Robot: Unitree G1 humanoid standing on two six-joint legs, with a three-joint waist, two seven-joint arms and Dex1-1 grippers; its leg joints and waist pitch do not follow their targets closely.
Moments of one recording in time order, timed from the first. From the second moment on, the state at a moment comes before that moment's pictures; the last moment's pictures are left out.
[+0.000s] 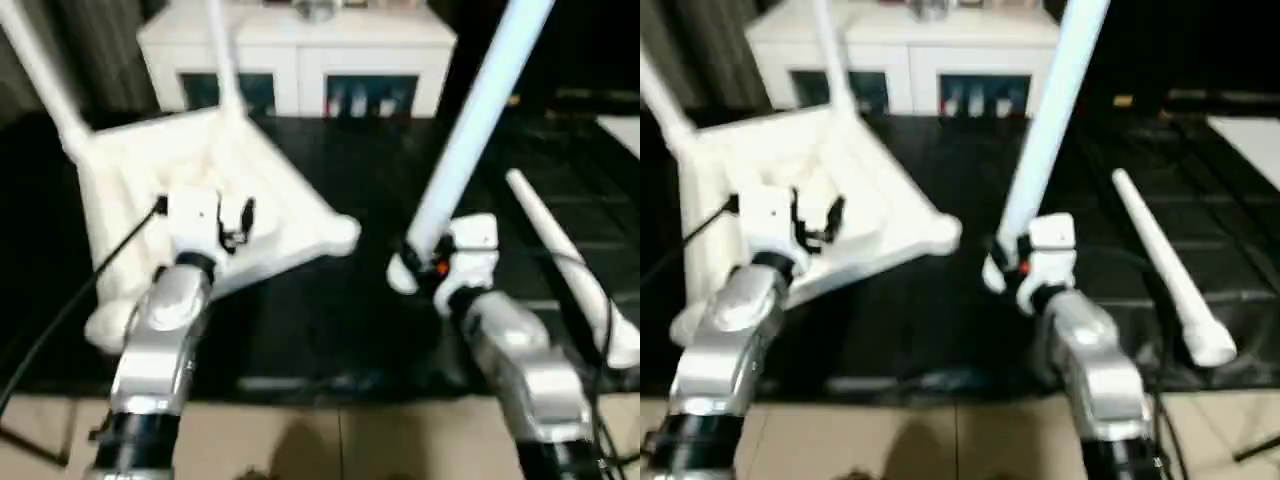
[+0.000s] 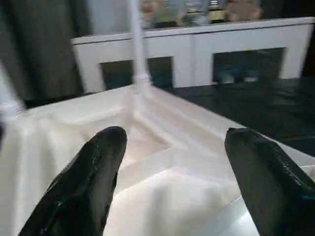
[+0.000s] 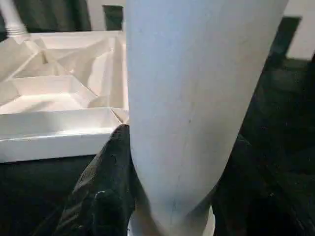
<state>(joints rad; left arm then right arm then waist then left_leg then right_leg) -0.29 0.14 0.06 -0.02 -0.03 0.27 -0.04 -0.22 -0.14 0.03 -0.08 0.17 0.41 0.24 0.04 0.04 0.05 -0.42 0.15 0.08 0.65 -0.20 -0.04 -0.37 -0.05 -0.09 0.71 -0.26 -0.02</state>
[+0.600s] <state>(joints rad) -0.29 0.11 0.05 -0.02 -0.07 0.30 -0.08 -0.23 -0.18 0.01 -0.07 0.16 0.40 0.25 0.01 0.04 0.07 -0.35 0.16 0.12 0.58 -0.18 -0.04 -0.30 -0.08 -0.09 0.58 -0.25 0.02</state>
